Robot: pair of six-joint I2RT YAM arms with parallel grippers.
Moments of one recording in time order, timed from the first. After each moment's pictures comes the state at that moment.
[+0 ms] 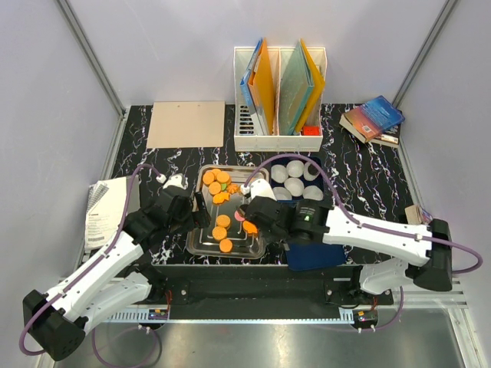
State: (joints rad) left arm -0.61 0.82 0.68 -0.74 -0.18 -0.72; right arm 1.25 1.37 1.25 -0.91 0.40 0.51
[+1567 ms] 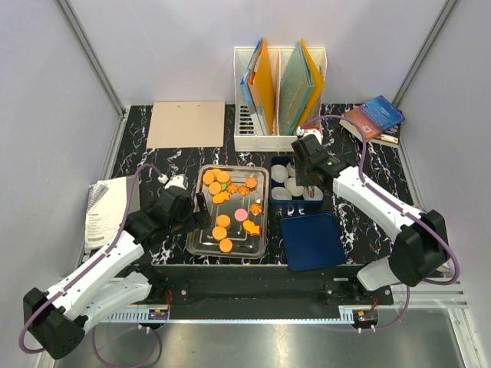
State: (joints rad) left arm -0.63 0.83 0.68 -0.74 -0.18 -0.72; right arm 0.56 1.46 1.19 -0.67 0.35 0.34
